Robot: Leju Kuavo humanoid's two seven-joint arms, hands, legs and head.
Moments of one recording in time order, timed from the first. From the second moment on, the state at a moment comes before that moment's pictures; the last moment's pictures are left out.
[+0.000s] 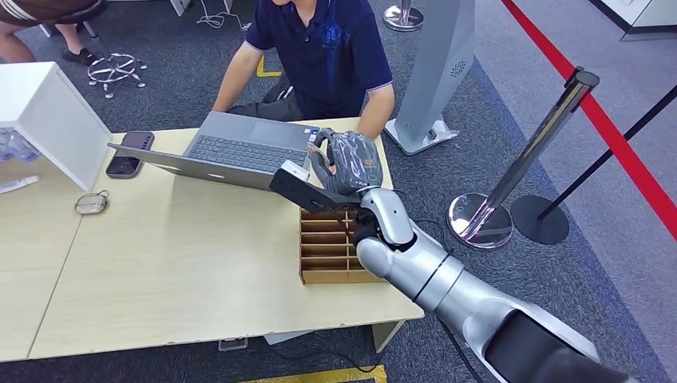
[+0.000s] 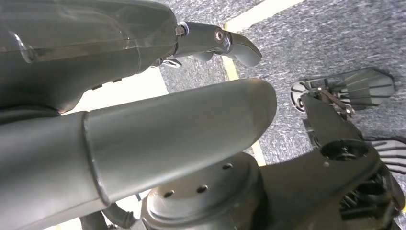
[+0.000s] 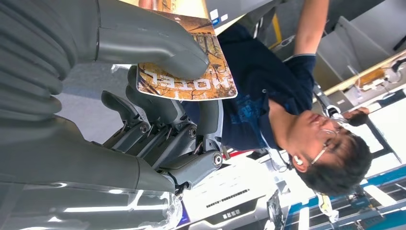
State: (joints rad) left arm -0.27 0.22 -1.21 -0.19 1.17 -0.19 0.24; right arm -0.73 -0.07 0.84 -0.96 0.70 -0.52 0.22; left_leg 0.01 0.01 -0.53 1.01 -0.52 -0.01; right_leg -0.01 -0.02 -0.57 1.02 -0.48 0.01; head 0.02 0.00
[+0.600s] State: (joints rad) left arm -0.30 0.20 -1.21 -0.19 1.14 -0.20 0.27; right arm -0.79 0.00 0.84 -0.63 0.70 -0.55 0.18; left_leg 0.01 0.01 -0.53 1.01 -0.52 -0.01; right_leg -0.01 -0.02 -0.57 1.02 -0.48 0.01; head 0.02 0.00
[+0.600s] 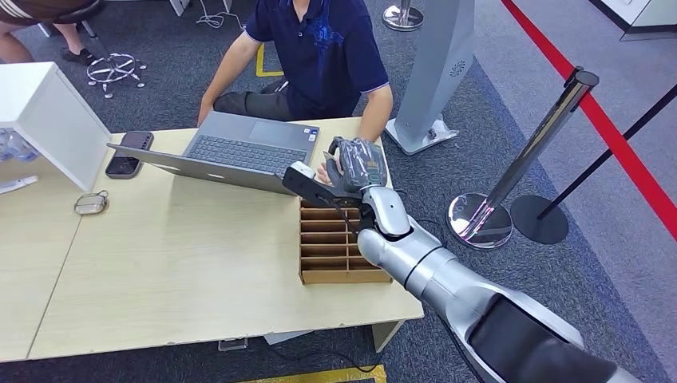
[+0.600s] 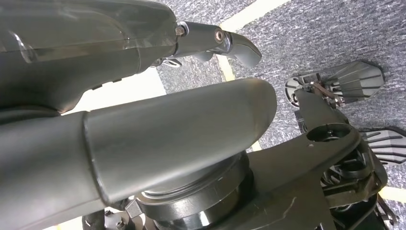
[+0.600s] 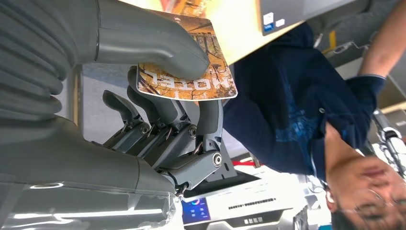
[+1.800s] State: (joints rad) left arm -0.32 0.19 -1.23 -0.19 1.14 -0.20 0.27; right arm -0.80 0.03 0.84 -0.49 0.71 -0.57 0.16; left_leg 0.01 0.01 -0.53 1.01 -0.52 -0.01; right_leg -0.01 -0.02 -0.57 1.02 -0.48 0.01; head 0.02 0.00
